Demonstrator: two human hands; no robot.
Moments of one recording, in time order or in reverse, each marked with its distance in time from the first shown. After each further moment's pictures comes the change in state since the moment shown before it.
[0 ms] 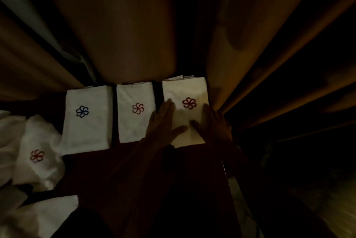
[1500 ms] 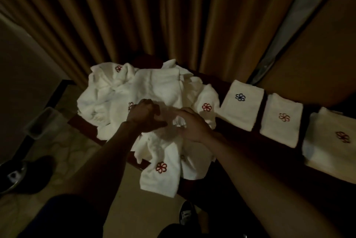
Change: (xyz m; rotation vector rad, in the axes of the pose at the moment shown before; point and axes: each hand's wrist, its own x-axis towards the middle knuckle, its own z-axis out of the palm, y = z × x) left_hand -0.458 -0.311 -0.207 0.184 0.304 -0.604; right_hand -0.272 -0.420 0.199 0.017 -0.440 -0.986
